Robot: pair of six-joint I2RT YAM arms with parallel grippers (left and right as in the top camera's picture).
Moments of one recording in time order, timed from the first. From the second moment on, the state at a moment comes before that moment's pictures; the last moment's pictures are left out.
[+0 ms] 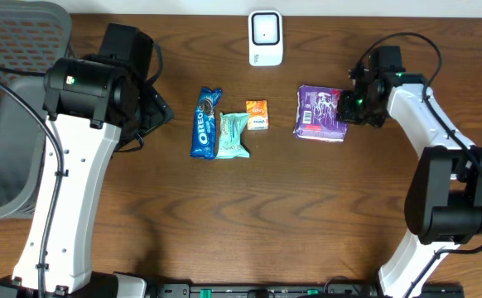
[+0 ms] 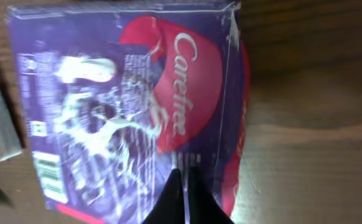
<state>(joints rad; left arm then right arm) -0.21 1.56 1.86 -1.65 -0.22 -0.85 0.02 1.97 1.46 -0.79 -0.24 0.17</state>
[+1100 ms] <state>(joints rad) -0.21 1.56 1.86 -1.65 -0.22 -0.85 0.09 1.93 1.67 -0.90 -0.02 0.18</state>
